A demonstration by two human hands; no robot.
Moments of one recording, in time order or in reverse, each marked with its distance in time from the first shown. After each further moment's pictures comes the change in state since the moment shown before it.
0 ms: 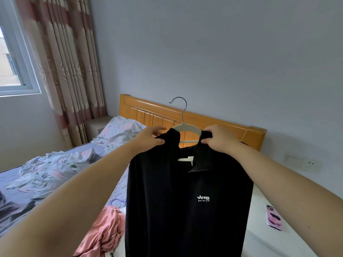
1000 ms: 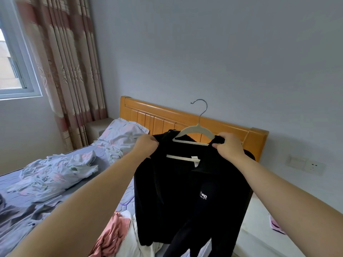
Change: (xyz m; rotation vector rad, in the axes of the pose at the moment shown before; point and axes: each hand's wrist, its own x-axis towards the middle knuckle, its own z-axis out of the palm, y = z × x) left_hand 0.003 0.004 0.011 -0.055 0.173 -0.375; right_hand 0.000 0.031 0.024 0.251 0.184 0.279
